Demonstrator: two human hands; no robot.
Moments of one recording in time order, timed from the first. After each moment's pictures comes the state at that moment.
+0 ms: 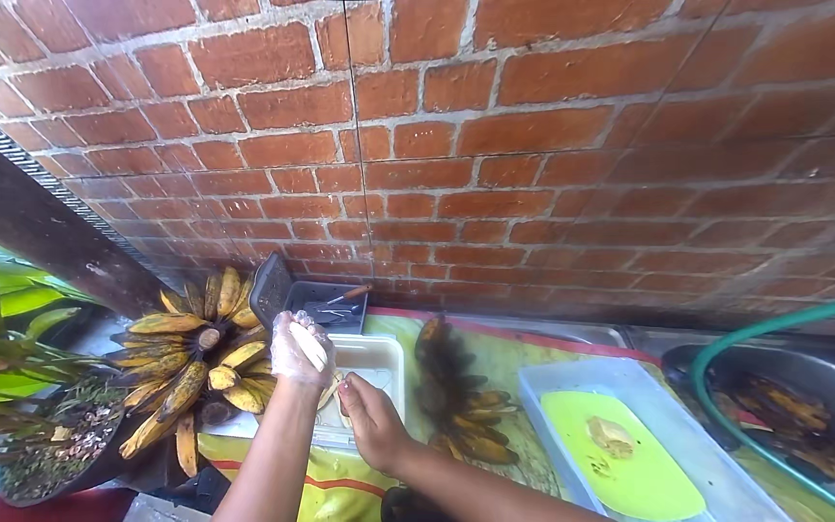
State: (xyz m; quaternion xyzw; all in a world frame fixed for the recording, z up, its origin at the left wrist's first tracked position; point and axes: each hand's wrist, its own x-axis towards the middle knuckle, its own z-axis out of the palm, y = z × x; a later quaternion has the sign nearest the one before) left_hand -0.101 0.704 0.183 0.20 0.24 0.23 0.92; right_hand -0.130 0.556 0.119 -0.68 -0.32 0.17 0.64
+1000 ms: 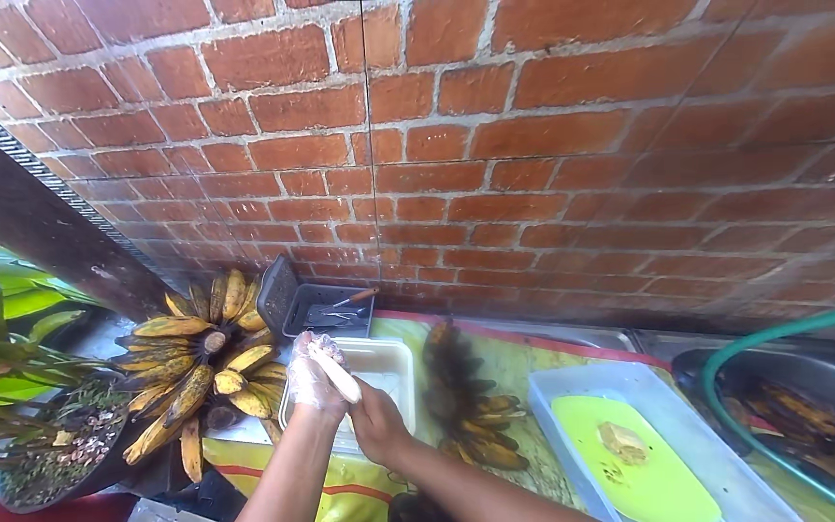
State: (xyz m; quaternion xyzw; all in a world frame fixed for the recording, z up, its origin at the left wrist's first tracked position) left_hand -0.123 0.684 0.183 0.24 0.30 0.22 0.90; right_hand -0.122 0.575 0.100 -0.78 -0.31 0.18 0.52
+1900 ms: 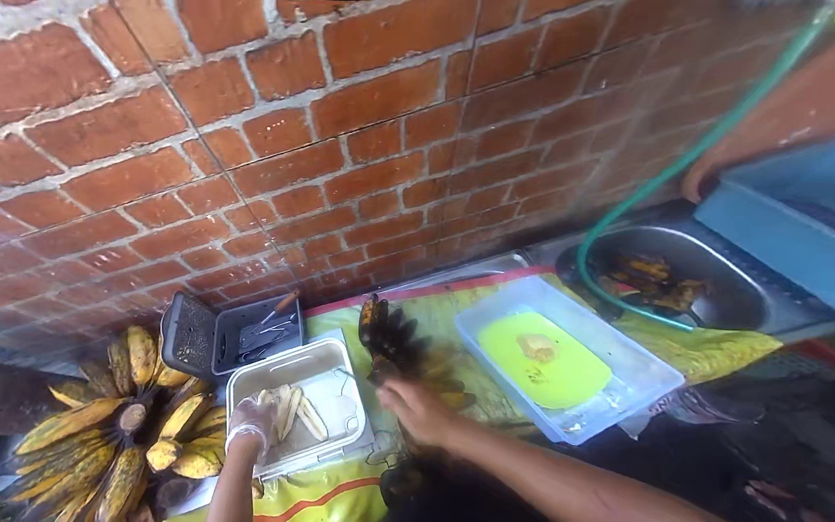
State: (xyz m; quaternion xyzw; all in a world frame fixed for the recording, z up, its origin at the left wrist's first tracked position) left_hand -0.114 0.766 0.051 0.88 0.34 -0.14 0.30; right_hand -0.100 0.417 0.046 -0.84 -0.20 0.23 0.45
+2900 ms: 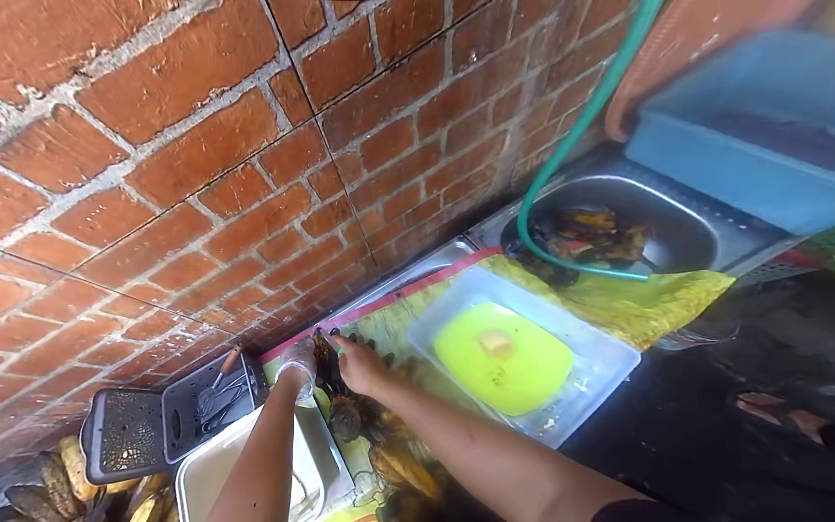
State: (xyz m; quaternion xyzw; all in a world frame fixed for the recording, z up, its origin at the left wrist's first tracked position) left_hand 0.100 0.567 0.029 0.96 0.00 -0.28 -0.06; right_hand 0.047 0.413 0.020 -0.86 -0.01 0.24 0.45
